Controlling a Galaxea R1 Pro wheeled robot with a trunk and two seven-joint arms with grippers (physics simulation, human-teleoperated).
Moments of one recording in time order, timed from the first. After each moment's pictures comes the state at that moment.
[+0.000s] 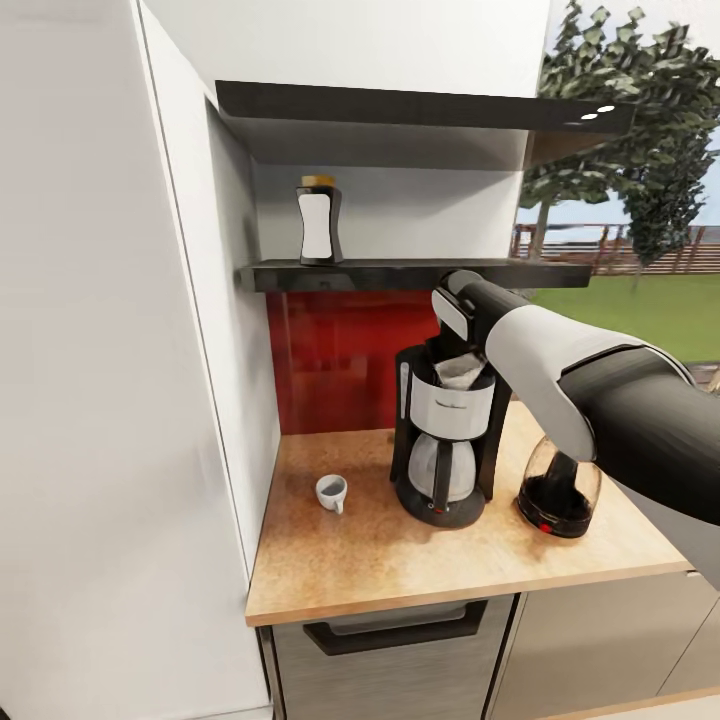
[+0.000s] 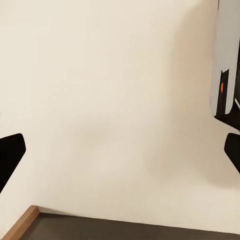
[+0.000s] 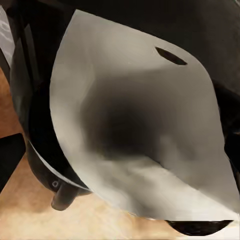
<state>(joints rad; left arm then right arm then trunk) 0.10 0.21 0.22 0.00 -0.29 -0.14 0.10 -1.74 0.16 0.39 -0.03 -0.19 1.04 -0.14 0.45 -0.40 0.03</state>
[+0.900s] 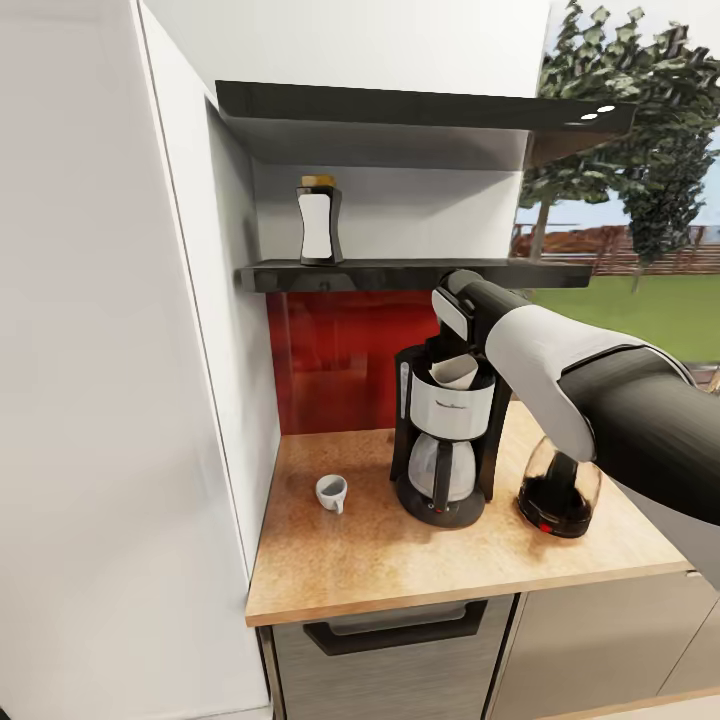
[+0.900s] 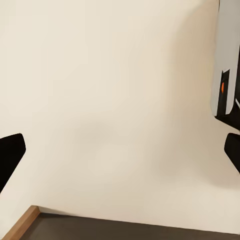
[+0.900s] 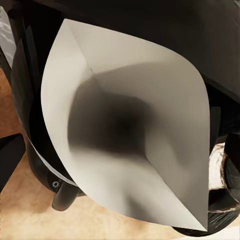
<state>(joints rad) 0.10 0.21 0.22 0.00 -0.29 -0.14 0.10 -1.74 0.16 0.39 -0.03 -0.19 1.04 -0.14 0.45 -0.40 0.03</state>
